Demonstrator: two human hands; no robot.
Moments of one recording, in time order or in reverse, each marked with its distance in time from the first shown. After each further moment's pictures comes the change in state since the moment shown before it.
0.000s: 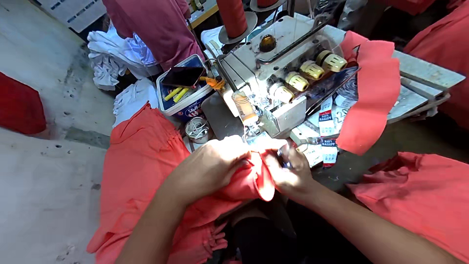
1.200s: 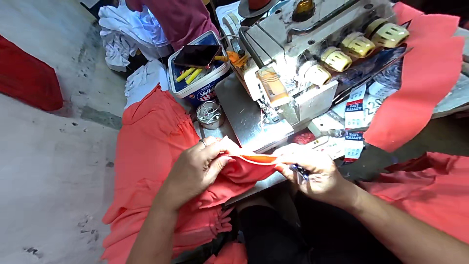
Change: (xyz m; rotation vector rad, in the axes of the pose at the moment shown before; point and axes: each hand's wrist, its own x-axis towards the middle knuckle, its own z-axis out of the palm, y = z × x) left_hand -0.070 -0.005 0.020 -0.058 0.273 -0.327; right_hand -0.020 0.012 -0.026 0.053 -0.300 0.014
